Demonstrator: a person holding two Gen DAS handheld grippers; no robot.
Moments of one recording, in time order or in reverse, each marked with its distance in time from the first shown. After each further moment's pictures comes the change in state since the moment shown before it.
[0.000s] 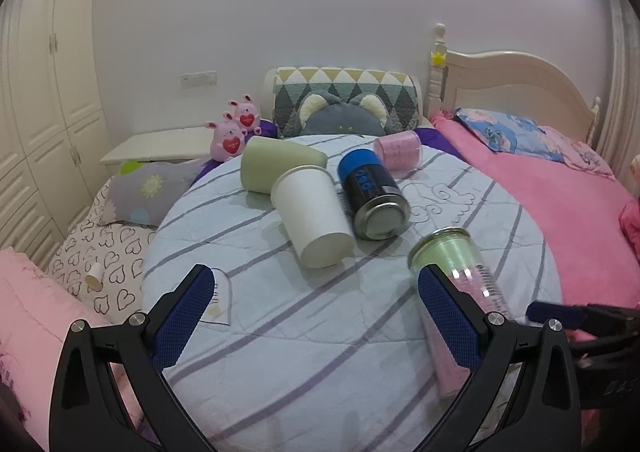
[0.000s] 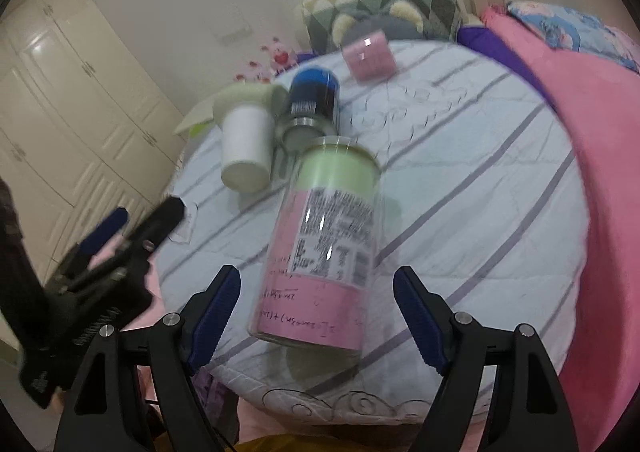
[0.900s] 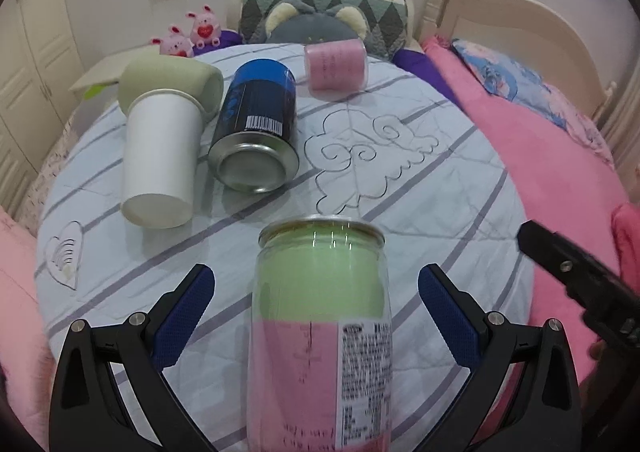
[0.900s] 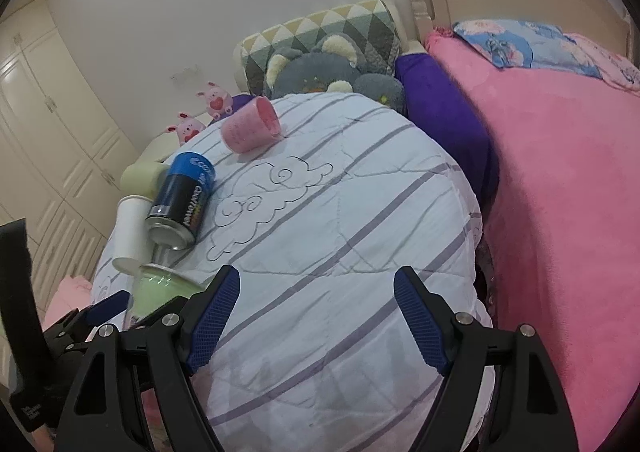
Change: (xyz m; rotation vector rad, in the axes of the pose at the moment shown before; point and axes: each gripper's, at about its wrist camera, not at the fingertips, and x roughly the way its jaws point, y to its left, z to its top) left arm 0.089 -0.102 0.014 -0.082 0.346 -0.047; right arm 0.000 -0.119 0.069 0.056 -0.079 -0.126
